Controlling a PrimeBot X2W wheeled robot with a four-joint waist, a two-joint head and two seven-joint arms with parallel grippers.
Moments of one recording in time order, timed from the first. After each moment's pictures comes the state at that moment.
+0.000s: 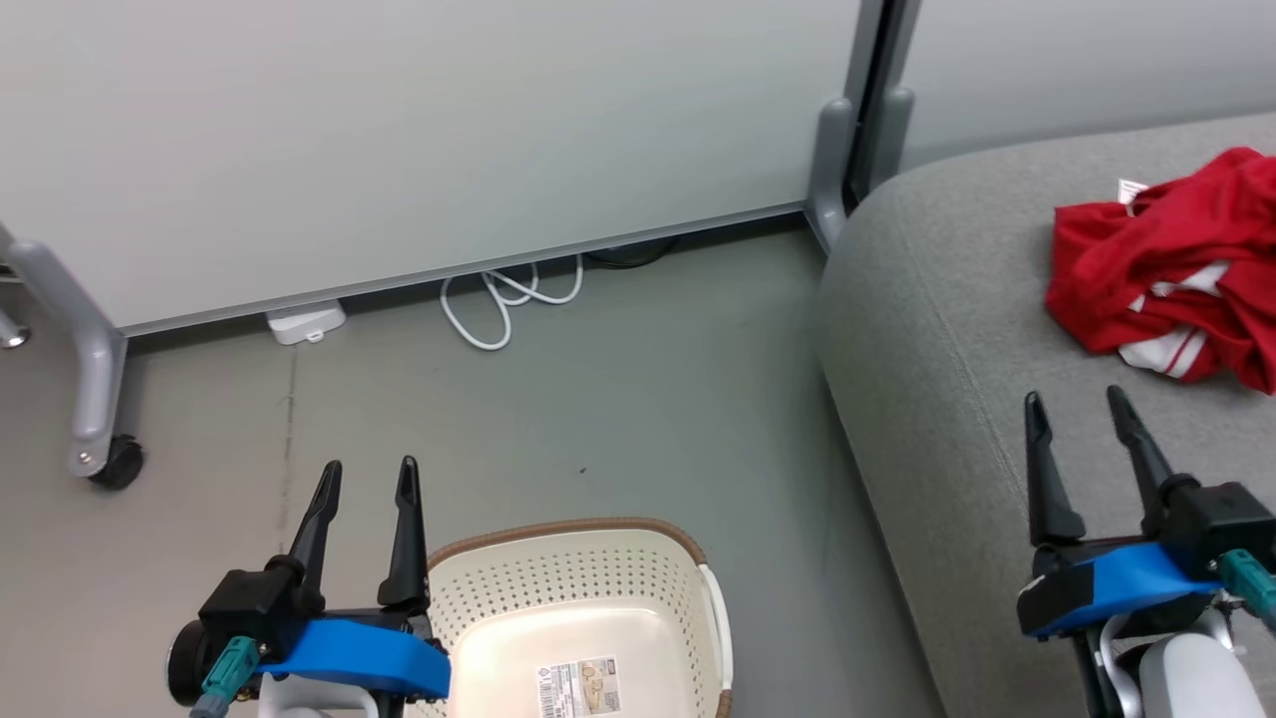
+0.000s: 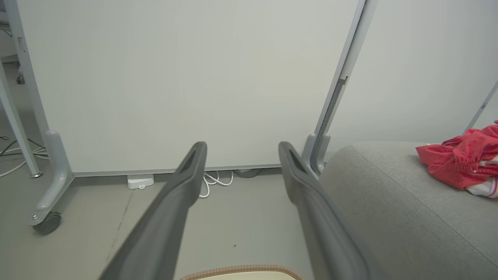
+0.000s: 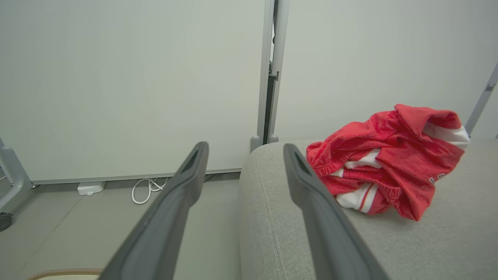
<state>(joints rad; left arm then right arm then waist) -0.08 0.07 -0.11 0.27 -0.26 -0.10 -0.26 -0.18 -0.05 -0.16 0.24 -0.01 0.13 -0.22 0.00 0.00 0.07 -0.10</state>
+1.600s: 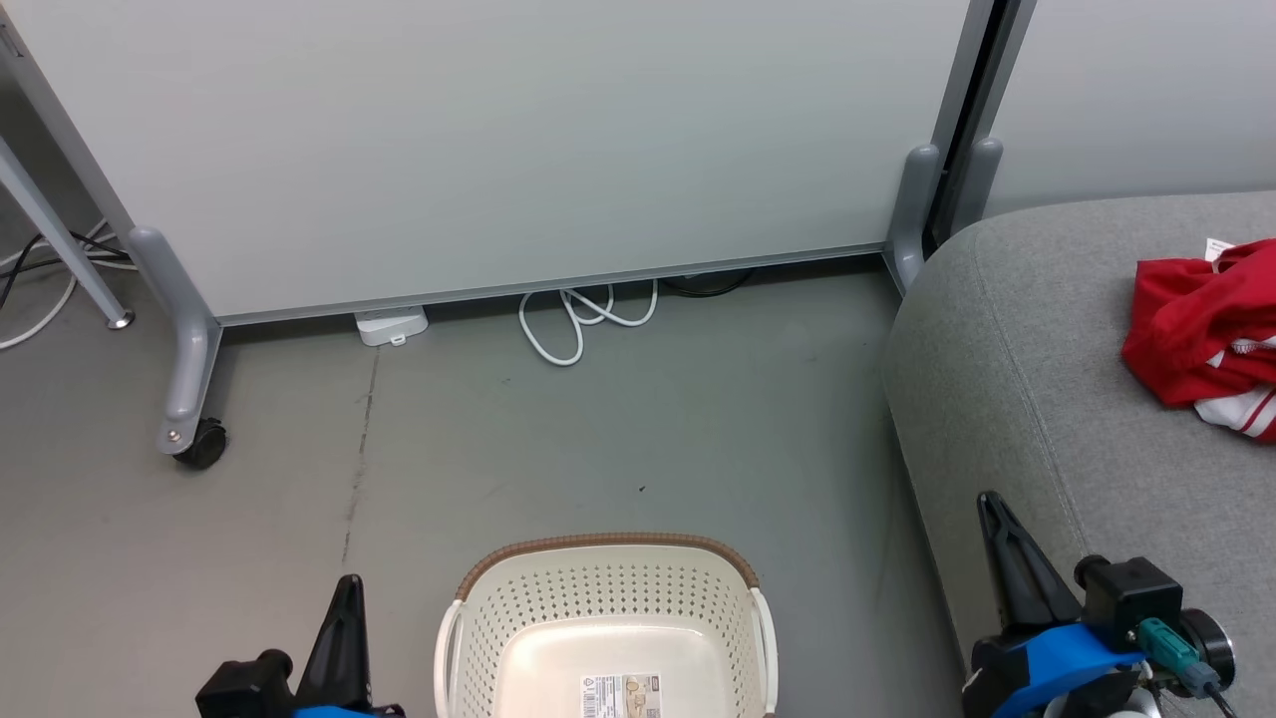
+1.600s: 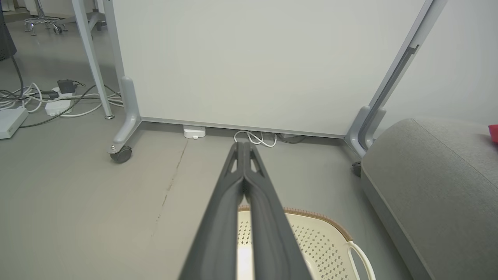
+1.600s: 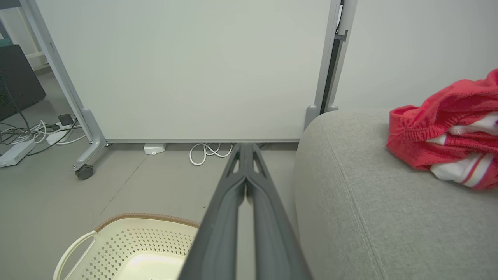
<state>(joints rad) 0.02 0.05 -0.01 0.39 -0.23 -0.12 -0.26 -0.07 -0.05 -0.03 0.30 0.05 0.13 -0.21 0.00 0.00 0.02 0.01</state>
